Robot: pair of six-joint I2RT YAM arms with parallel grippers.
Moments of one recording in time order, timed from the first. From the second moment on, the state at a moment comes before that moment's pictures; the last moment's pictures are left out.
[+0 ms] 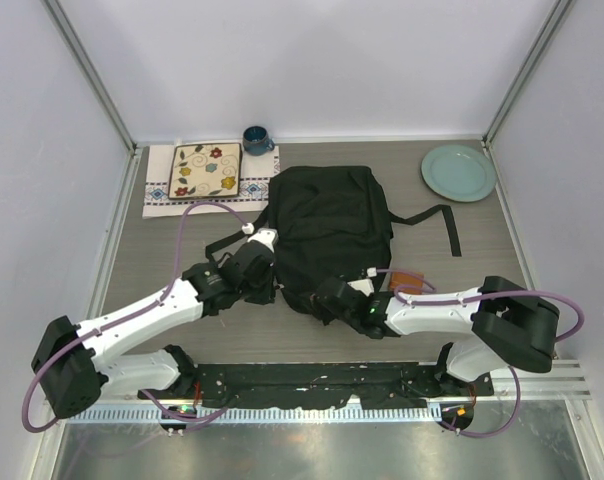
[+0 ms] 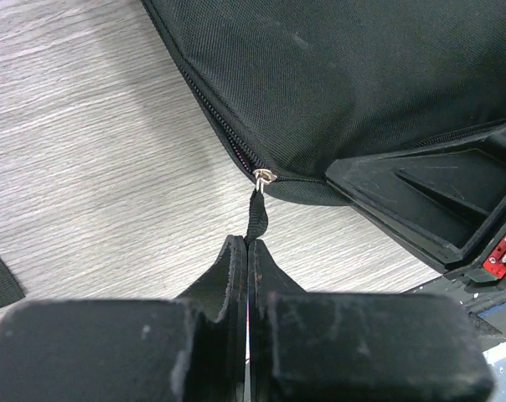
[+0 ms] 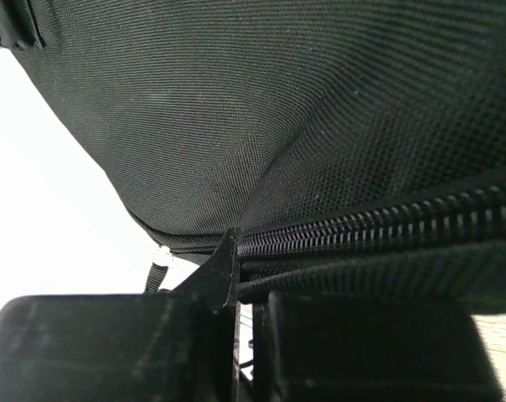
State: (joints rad) left arm -0.86 1.14 0.79 -0.56 -0.17 -0.60; right arm 1.11 1.44 0.59 0.06 0.35 2.02
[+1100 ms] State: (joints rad) left arm -0.59 1.34 0.94 -0.55 -0.25 -0.57; right arm 1.12 1.26 0.39 0.23 0.33 2.04
